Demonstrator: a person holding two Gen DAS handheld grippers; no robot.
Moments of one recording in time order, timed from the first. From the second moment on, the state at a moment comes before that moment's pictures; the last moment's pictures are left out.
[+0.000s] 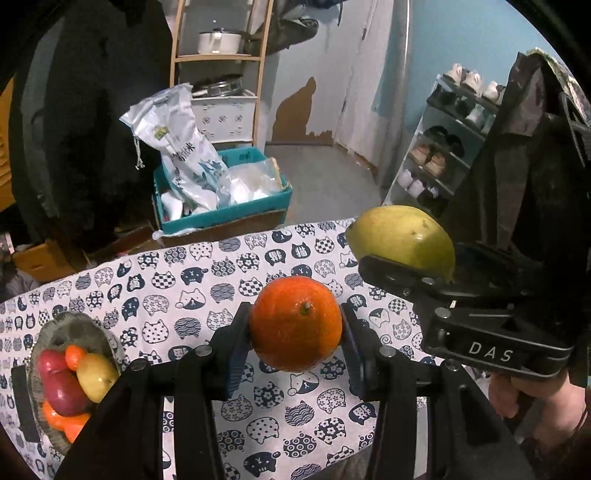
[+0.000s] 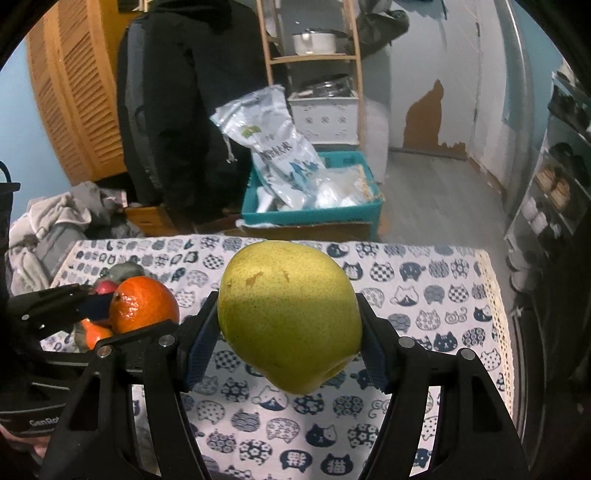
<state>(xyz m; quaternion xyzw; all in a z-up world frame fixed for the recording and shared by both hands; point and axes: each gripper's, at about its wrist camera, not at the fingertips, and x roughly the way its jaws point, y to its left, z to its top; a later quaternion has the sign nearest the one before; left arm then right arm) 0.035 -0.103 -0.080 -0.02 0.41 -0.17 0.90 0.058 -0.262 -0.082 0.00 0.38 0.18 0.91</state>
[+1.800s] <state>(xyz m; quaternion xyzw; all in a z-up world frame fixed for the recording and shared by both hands) 0.020 0.175 -0.143 -0.19 0.44 0.04 0.88 0.117 -0.006 -0.135 -0.06 0.45 0.31 0.84</state>
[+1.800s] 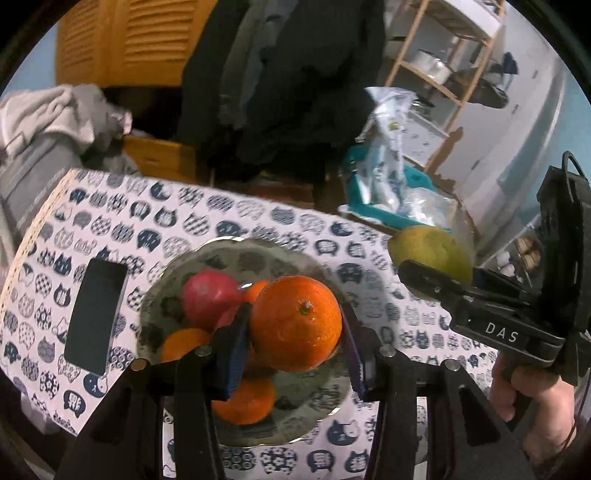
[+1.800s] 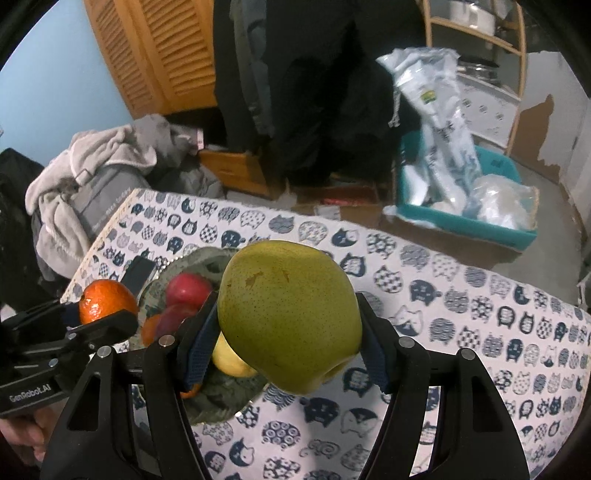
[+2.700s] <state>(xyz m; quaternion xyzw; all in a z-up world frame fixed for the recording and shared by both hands) 0.029 0.233 -0.207 -0.24 0.50 0.10 0.83 0.140 0.079 -0.217 -0.09 0.52 0.35 0.78</state>
